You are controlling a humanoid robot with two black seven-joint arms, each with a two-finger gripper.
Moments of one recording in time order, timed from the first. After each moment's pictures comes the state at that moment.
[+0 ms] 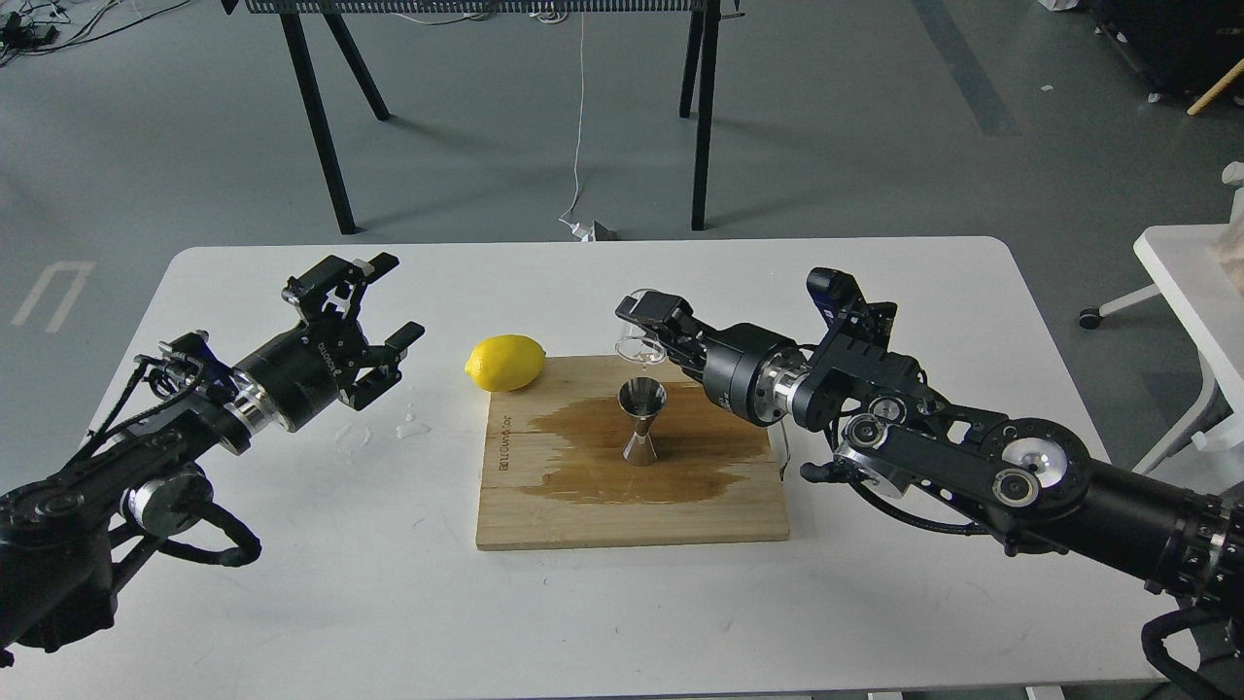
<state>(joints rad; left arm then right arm) -0.53 0.48 -0.63 -0.85 0.52 -0.49 -0.49 0.81 -0.28 0.35 1.30 -0.80 -0.10 -0.09</state>
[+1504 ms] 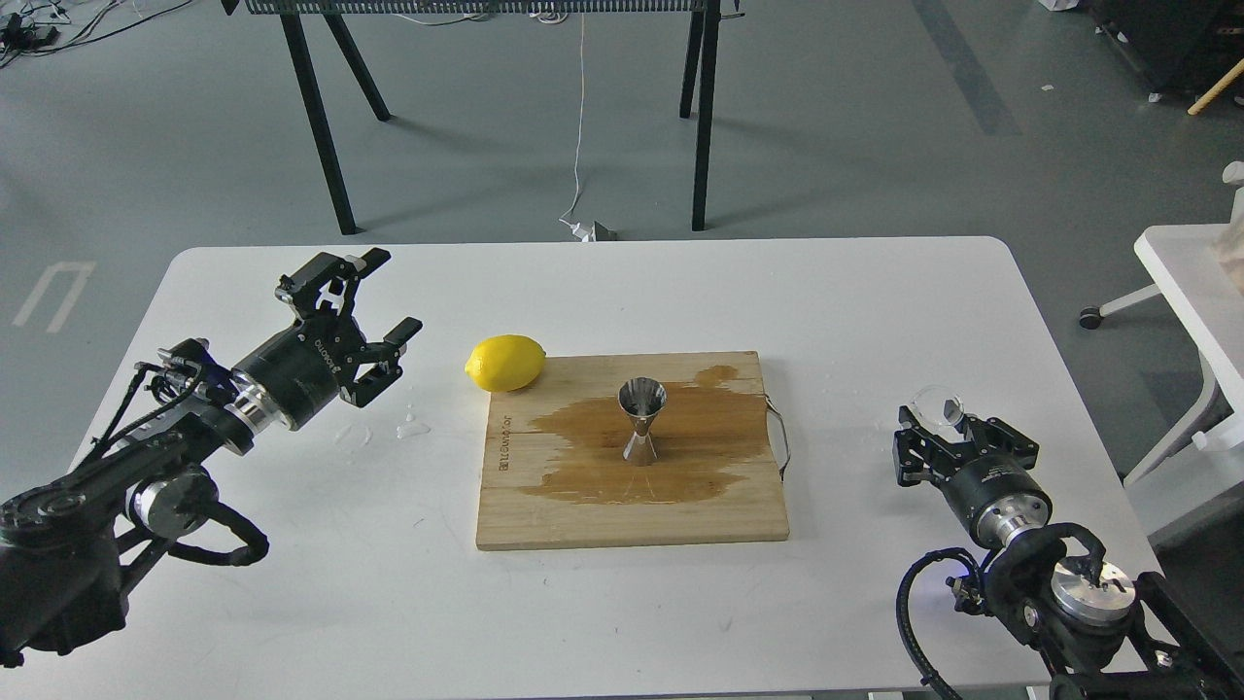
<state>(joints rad) -0.51 0.47 -0.64 -0.83 0.46 -0.49 -0.49 0.07 -0.13 1.37 1.03 0.35 0.03 -0.07</state>
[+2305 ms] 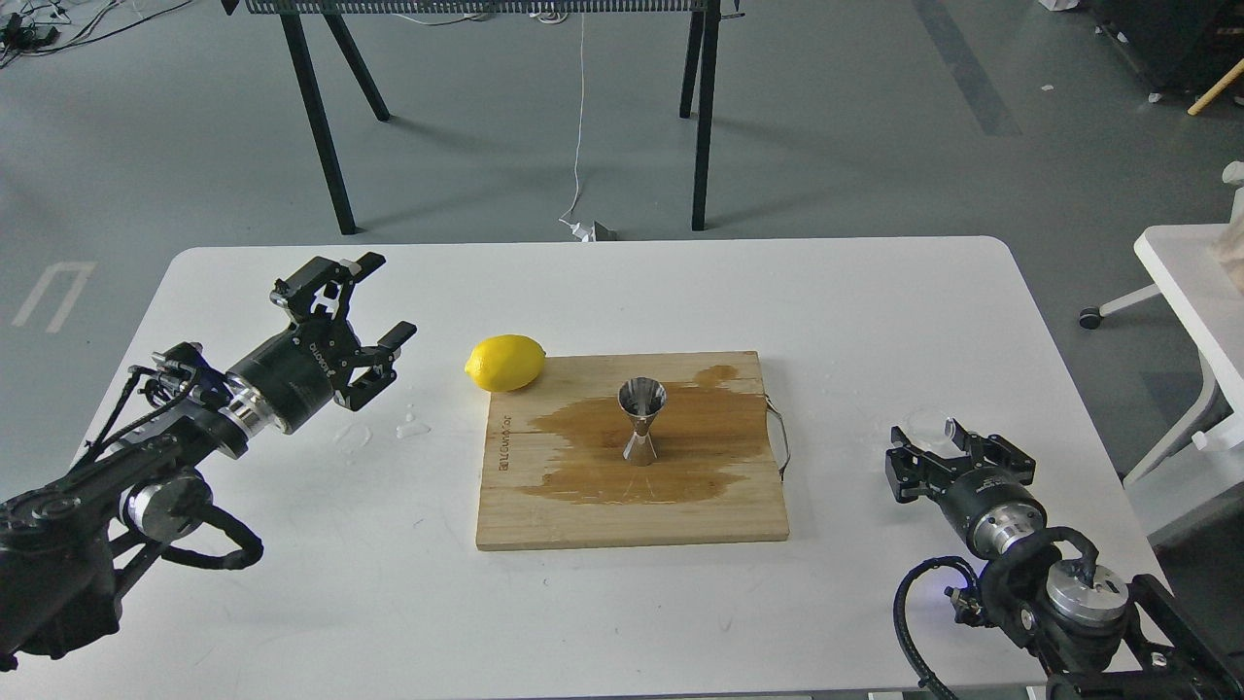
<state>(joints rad) -0.51 0.48 -0.64 -0.83 0.46 -0.49 -0.49 0.09 -0.13 1.36 1.00 0.35 0.02 -0.08</state>
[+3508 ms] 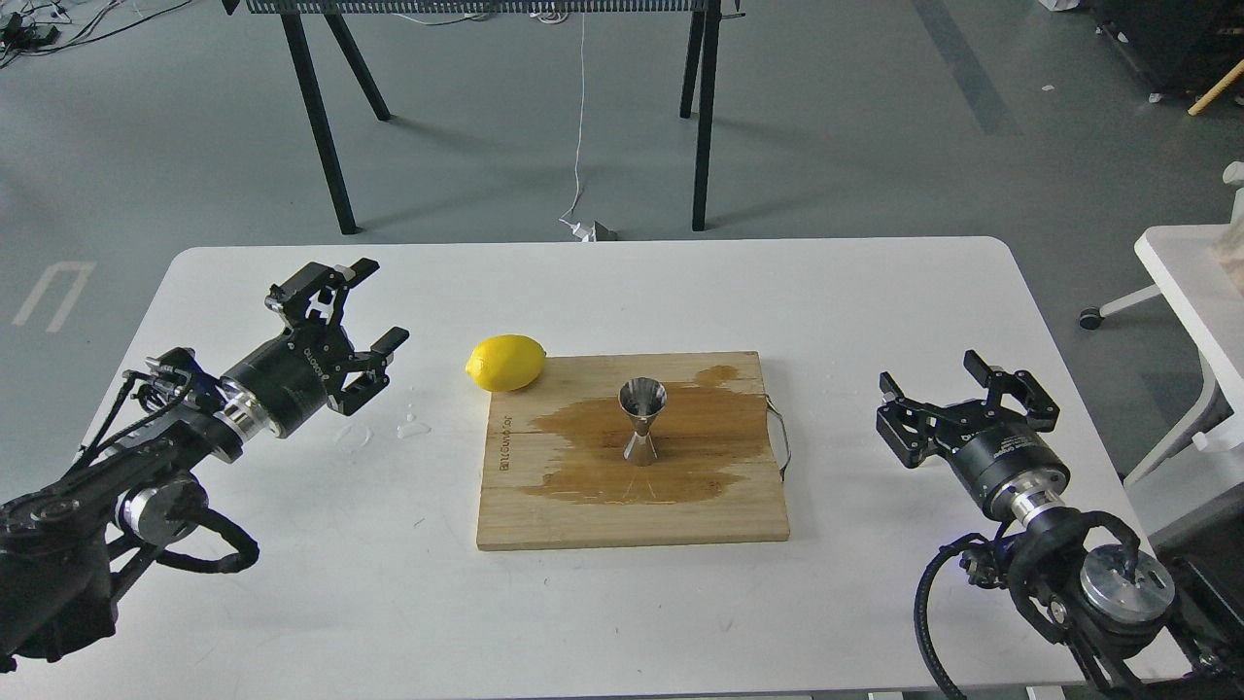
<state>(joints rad) -0.51 0.48 -0.63 -0.80 0.46 -0.49 -0.49 0.02 -0.28 1.35 1.37 0.27 0.12 -0.09</state>
